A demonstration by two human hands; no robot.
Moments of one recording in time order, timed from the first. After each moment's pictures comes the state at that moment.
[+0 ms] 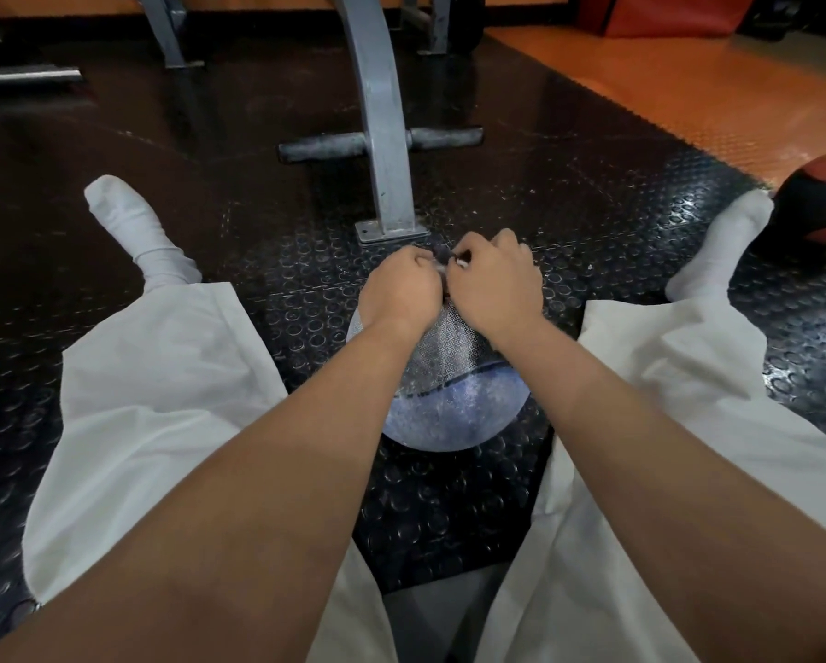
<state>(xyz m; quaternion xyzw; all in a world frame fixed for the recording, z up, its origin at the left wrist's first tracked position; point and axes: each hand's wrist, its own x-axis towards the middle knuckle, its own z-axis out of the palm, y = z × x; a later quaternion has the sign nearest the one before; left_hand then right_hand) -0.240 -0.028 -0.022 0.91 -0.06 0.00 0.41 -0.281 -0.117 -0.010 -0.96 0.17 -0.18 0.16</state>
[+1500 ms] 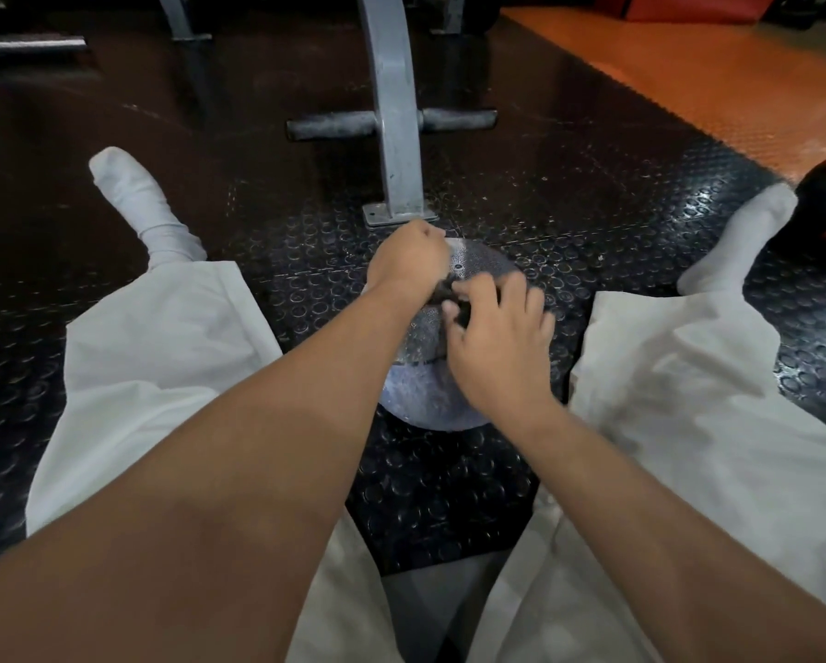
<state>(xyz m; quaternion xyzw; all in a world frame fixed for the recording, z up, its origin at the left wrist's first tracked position) -0.228 -0.028 -0.017 0.89 -0.06 -0.05 0.44 -0.342 -0.089 -0.049 -0.94 0.12 -0.30 0.09</state>
